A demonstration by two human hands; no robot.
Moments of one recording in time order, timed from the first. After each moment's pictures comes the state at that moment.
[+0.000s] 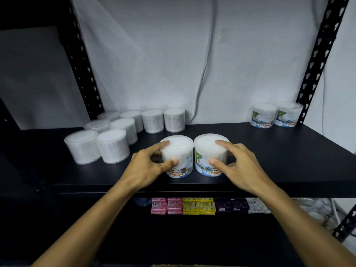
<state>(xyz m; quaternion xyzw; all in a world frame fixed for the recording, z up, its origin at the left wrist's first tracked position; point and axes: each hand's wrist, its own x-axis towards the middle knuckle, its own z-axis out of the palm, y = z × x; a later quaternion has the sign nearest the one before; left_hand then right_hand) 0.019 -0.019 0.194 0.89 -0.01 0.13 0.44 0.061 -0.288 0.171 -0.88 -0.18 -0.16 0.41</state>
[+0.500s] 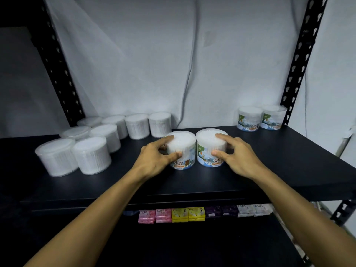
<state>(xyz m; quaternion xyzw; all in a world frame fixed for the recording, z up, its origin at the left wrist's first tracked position) 0.087 -0.066 0.197 0.89 -0.04 0.11 0.45 0.120 -0.328 0.181 -0.89 -0.13 -0.14 0.41</state>
